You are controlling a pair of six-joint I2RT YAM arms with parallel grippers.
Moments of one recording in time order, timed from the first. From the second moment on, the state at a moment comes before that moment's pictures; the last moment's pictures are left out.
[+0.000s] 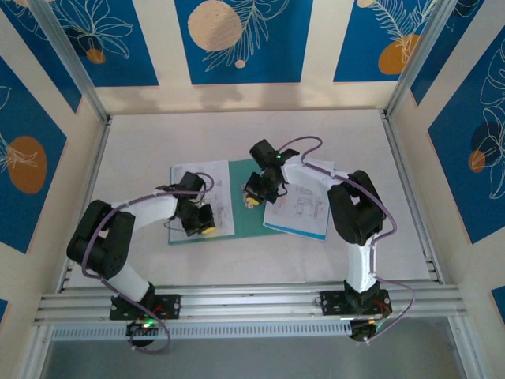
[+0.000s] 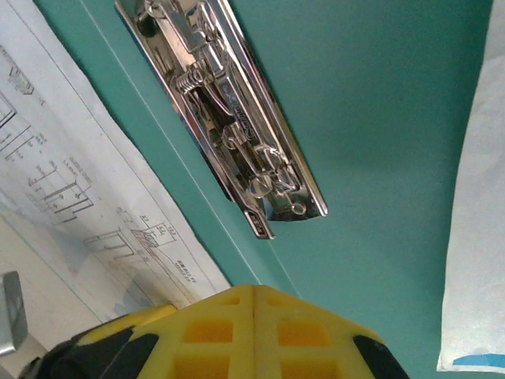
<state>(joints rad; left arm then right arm) -0.45 1.60 0.82 -0.54 0.35 -0.81 0.63 1.97 1.47 -0.78 -0.33 1.08</state>
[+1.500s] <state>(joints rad) -0.54 1.61 0.80 -0.44 0.37 -0.87 0.66 2.18 1.71 -1.01 -0.17 1.10</state>
